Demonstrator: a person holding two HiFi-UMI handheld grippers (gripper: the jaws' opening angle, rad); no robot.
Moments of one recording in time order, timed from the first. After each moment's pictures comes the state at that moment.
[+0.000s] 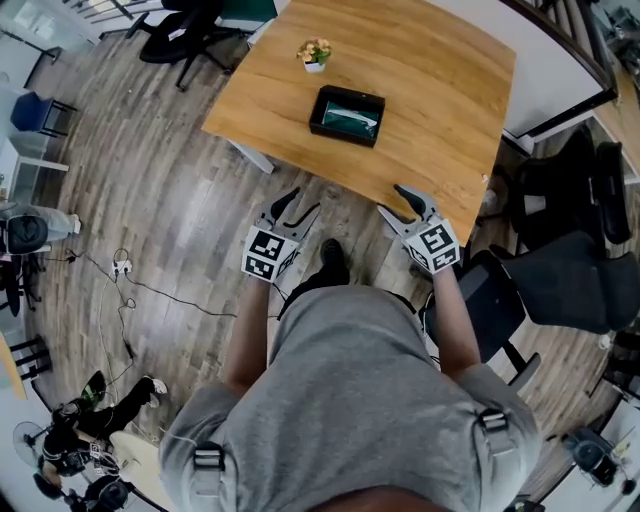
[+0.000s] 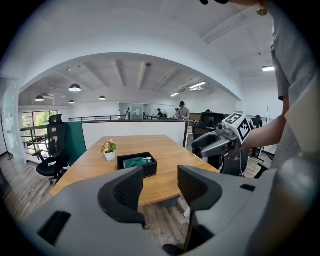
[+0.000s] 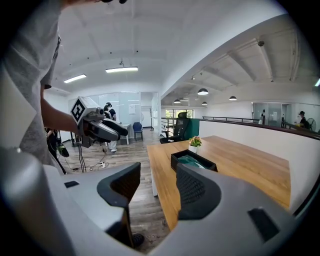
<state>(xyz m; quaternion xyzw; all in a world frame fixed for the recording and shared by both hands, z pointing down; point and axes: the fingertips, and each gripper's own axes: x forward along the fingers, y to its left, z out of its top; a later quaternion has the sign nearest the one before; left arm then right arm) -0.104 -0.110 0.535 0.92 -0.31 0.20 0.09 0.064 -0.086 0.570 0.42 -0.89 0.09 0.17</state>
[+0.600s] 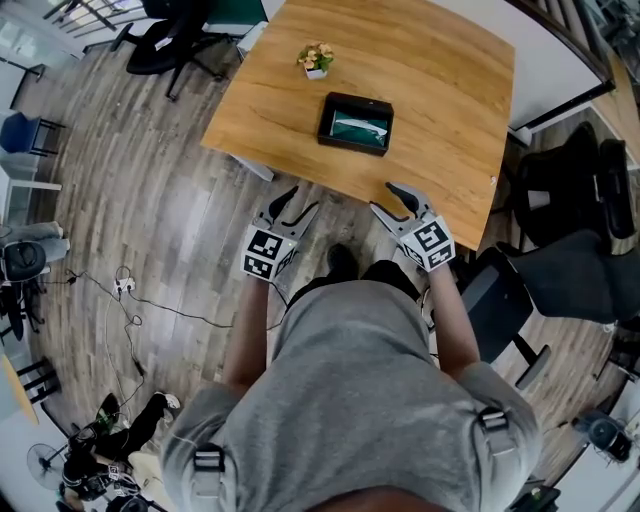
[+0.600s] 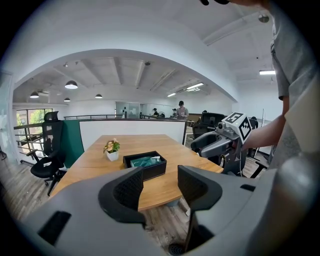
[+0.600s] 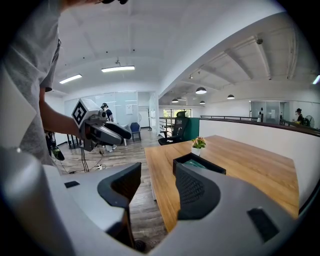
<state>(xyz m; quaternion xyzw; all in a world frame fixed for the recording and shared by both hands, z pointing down) -0.140 -0.173 0.548 0.93 -0.28 0.20 0.10 0.011 -0.142 0.575 0.43 -0.88 0.10 0.17</state>
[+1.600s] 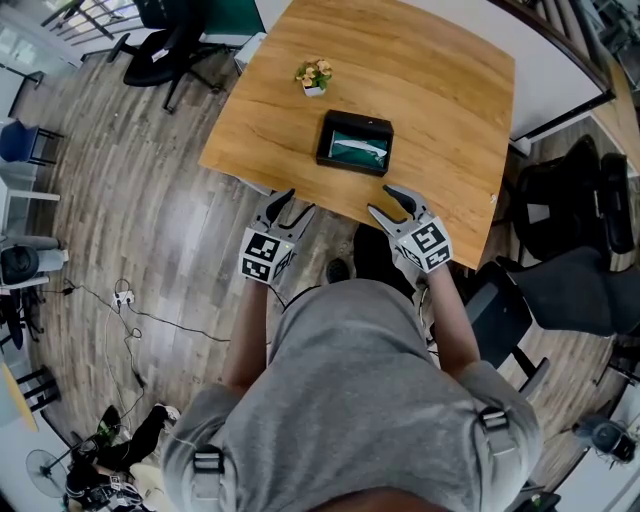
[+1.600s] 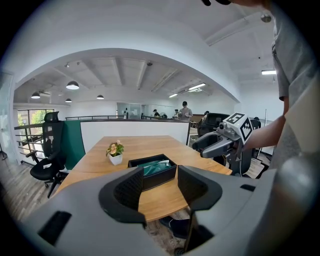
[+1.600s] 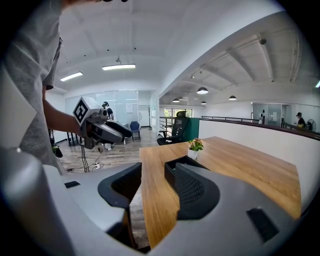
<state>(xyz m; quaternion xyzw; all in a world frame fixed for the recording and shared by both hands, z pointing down) -0.133 -0.232 0.557 0.93 -0.29 0.20 0.10 0.021 -0.198 0.585 0.42 -0.88 0.09 0.18</state>
